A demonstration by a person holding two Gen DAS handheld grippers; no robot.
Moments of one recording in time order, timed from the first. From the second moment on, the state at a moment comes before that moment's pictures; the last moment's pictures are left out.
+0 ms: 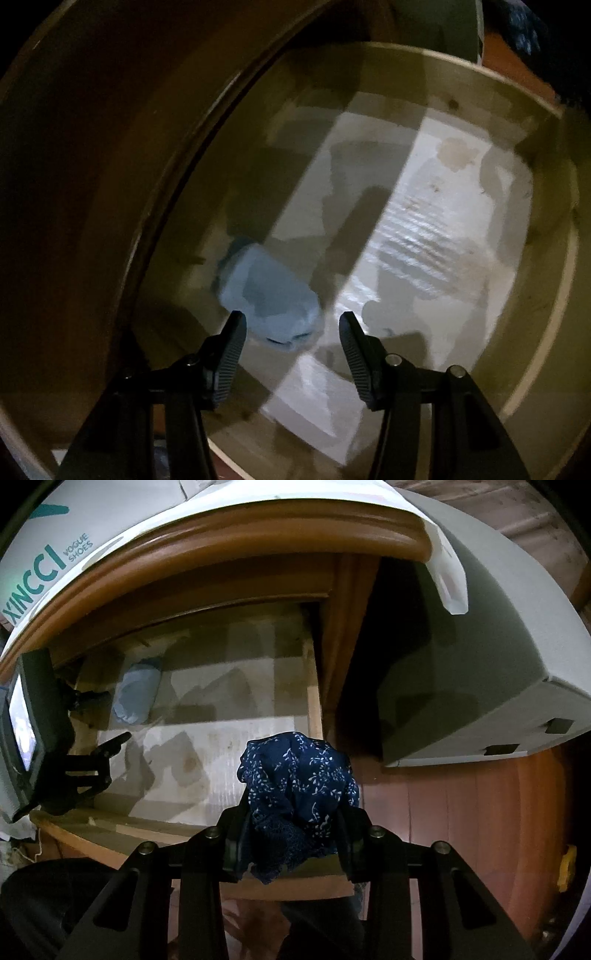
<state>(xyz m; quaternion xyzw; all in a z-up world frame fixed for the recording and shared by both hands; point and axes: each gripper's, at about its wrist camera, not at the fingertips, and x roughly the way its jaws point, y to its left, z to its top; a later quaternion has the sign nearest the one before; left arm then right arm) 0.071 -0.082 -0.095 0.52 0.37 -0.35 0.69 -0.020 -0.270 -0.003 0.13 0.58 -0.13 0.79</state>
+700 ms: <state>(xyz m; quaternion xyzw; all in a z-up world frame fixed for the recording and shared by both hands) 0.032 -0.060 -0.123 0.76 0.14 -0.31 0.56 -0.018 -0.272 -0.003 0.14 0.58 -0.12 0.79</state>
